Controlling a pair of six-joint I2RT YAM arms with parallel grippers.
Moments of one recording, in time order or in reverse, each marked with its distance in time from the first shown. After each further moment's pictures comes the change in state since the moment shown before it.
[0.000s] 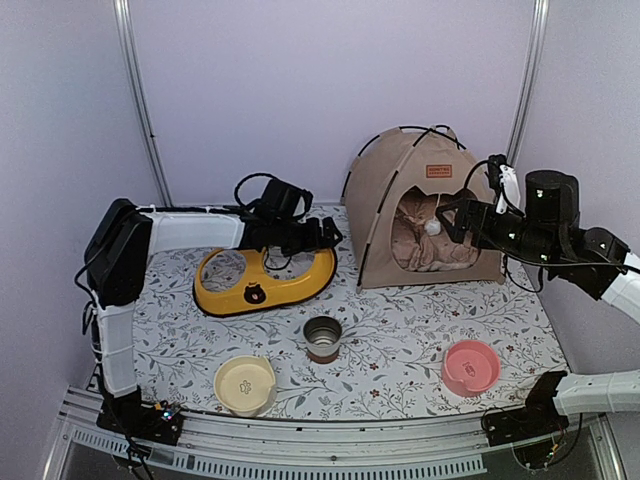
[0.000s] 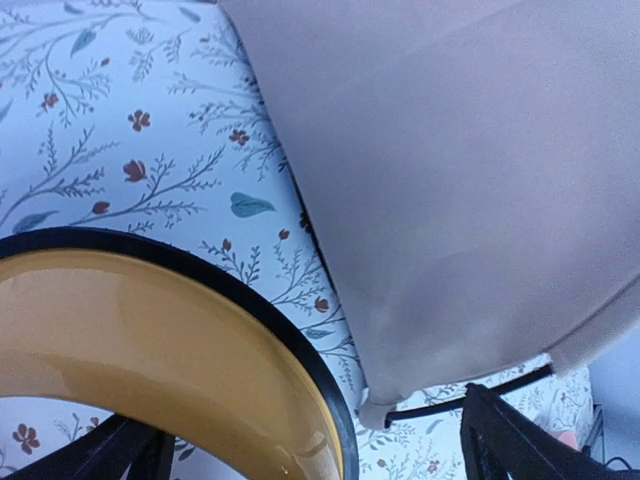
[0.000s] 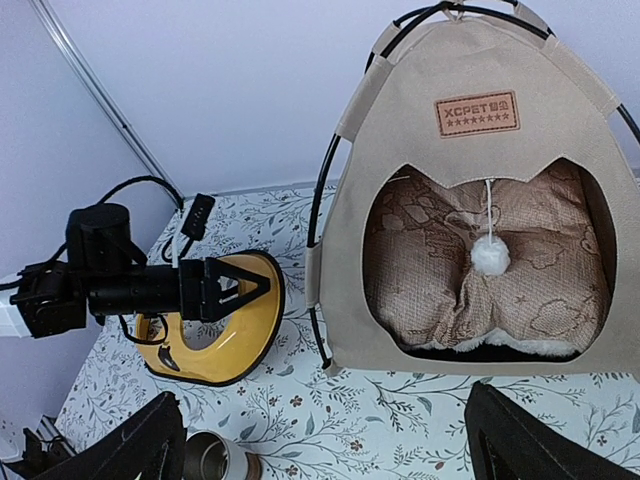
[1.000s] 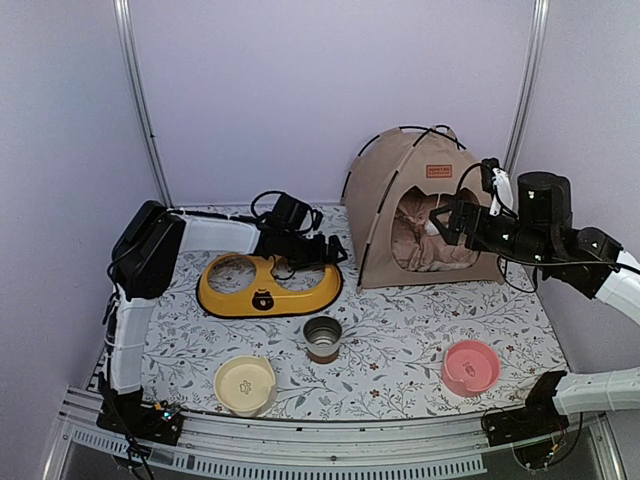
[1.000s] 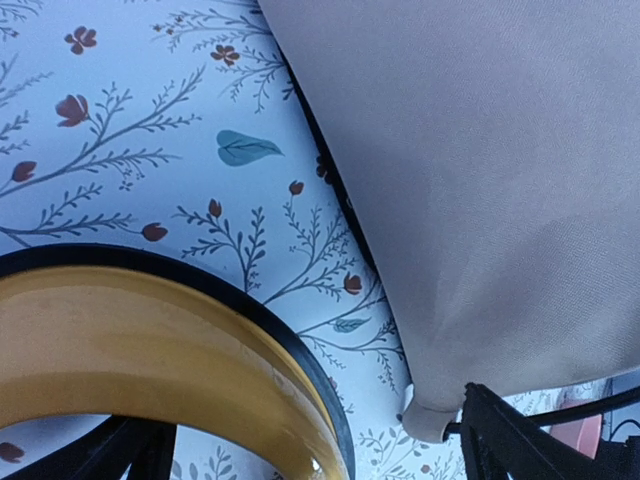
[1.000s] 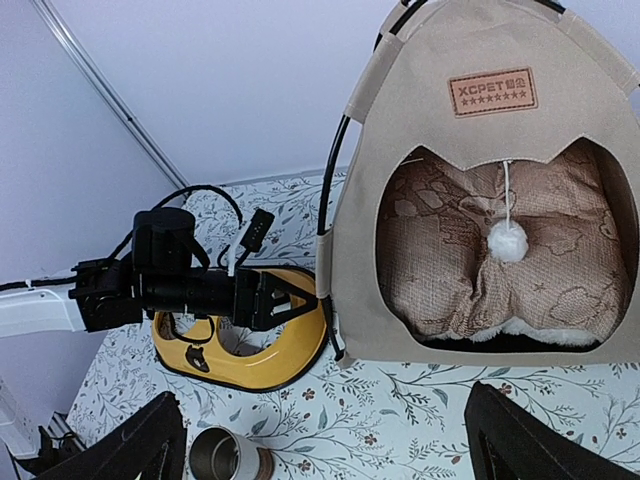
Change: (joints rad) left arm 0.032 0.166 0.086 -0.003 0.150 0.056; right arm 0.000 0.034 -0.010 0.020 -0.034 0.030
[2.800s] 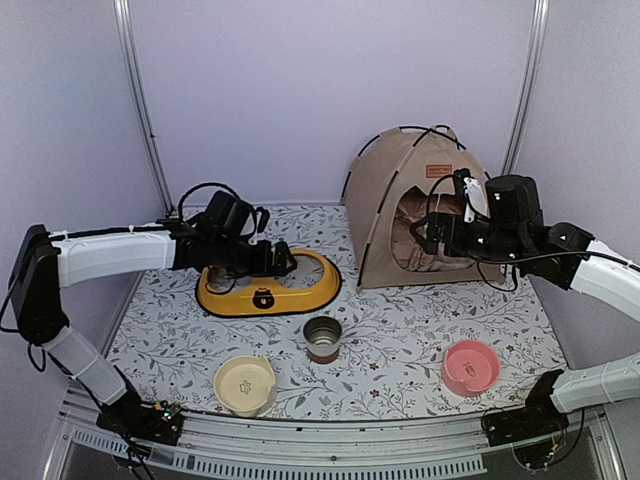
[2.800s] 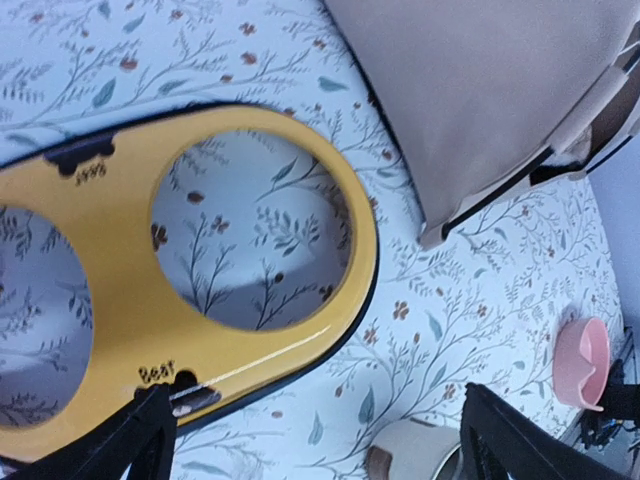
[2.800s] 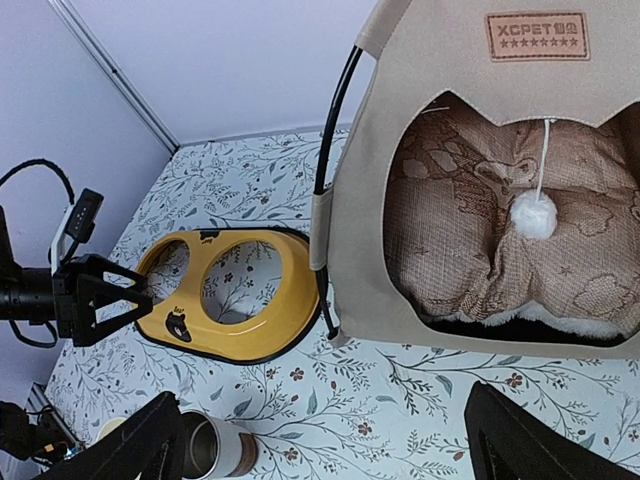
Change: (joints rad) left arm -0.014 -0.632 -0.459 -0.190 -0.172 0.039; right arm 0.000 0.122 -0.003 0.032 -0.044 -0.024
